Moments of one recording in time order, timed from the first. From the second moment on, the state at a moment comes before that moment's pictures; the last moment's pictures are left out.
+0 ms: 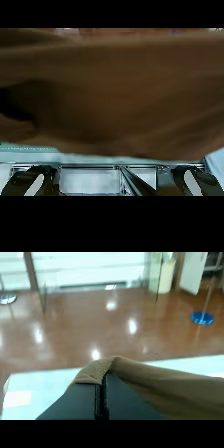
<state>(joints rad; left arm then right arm) -0.07 -0.65 2.03 1.53 -1.53 -1.55 -0.27 -0.67 1.97 -1.22 1.57 1.52</state>
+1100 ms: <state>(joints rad) -0.03 -1.55 1.50 1.60 -0.95 -1.85 -0.24 -1.52 1.46 -0.94 1.03 1.35</state>
